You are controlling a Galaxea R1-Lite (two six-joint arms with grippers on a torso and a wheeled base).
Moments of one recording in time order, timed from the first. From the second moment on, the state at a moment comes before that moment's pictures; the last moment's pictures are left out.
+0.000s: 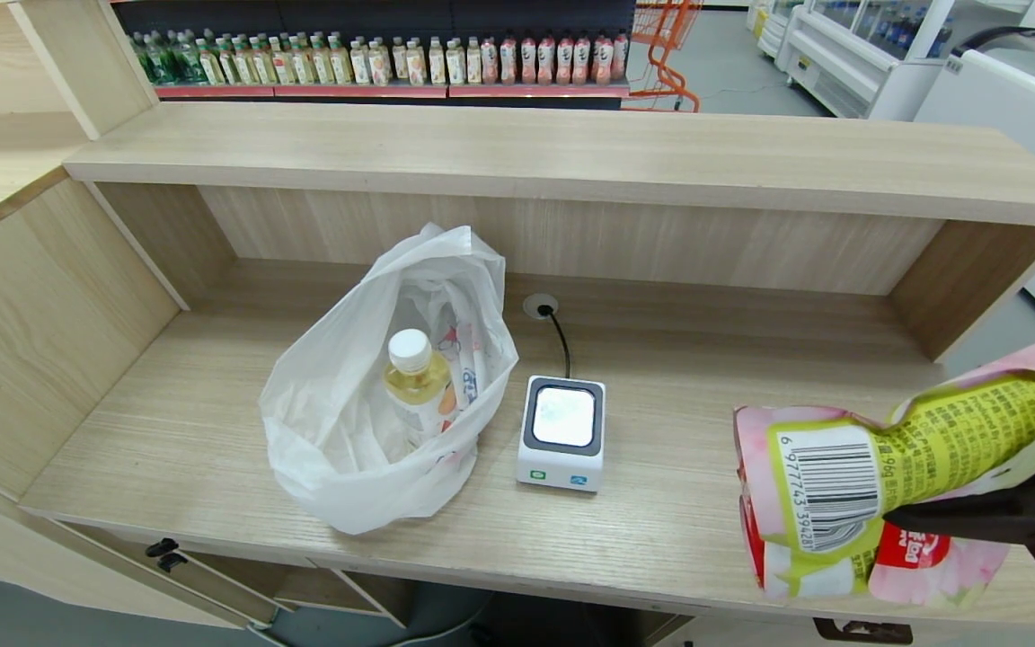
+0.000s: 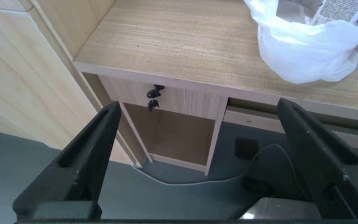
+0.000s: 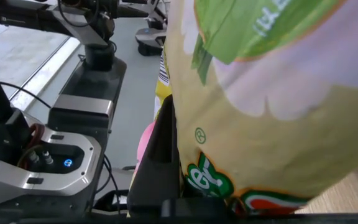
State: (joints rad) left arm 0.00 0.00 0.00 0.05 0.13 0.01; right arm 0.10 1.35 -0.74 -0.01 1.44 -0.88
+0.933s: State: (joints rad) left arm 0.00 0.00 0.00 0.05 0.13 0.01; right arm -0.06 1.31 -0.78 -0.11 0.77 -1.47
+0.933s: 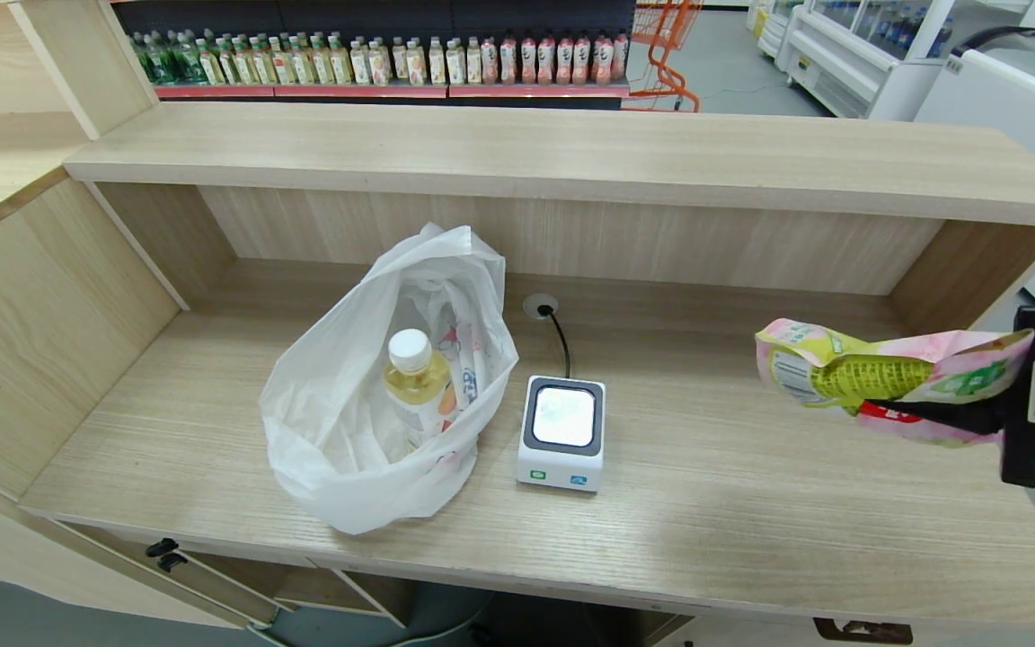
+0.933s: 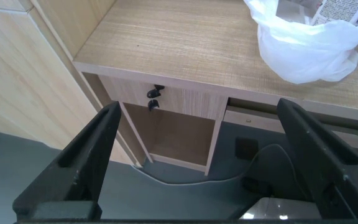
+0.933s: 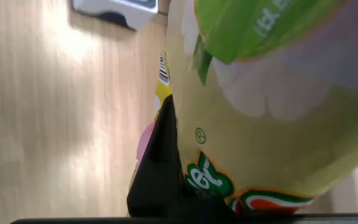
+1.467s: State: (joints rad) left arm 0.00 0.00 0.00 0.05 0.13 0.01; right arm -0.06 1.26 -0.75 -0.11 0.72 -1.67
